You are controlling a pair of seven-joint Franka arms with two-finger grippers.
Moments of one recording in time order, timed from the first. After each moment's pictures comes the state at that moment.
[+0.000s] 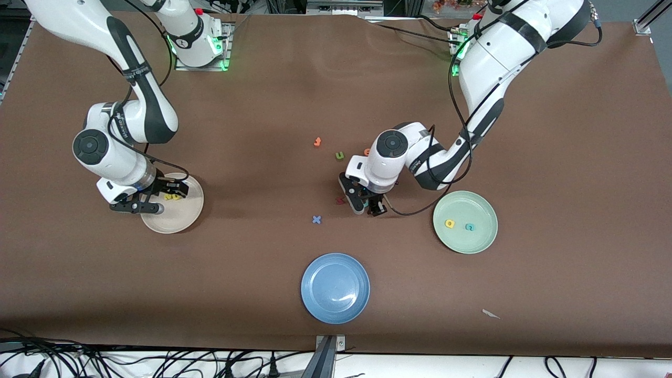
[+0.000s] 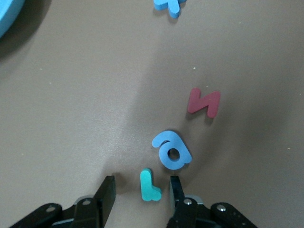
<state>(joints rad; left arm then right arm) -0.20 0.84 -0.47 -1.65 0.56 2.51 0.16 0.04 0.35 0.04 -2.07 -0.07 2.41 0.17</state>
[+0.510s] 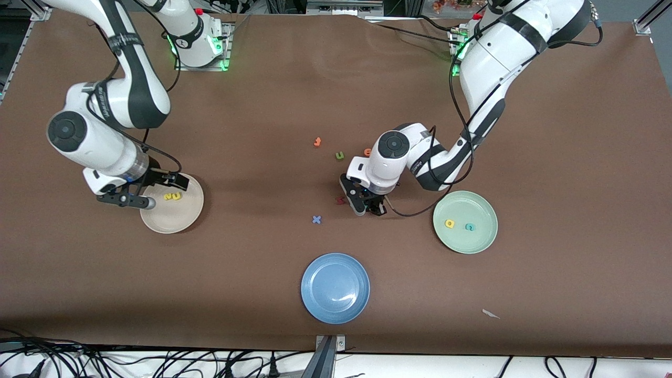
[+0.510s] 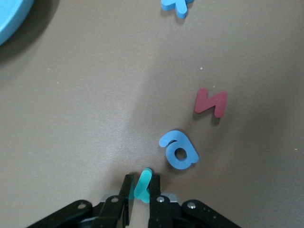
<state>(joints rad) -0.20 0.84 -0.47 -1.64 0.56 2.51 0.16 0.07 0.22 0.05 -1.97 0.00 2.18 0.28</state>
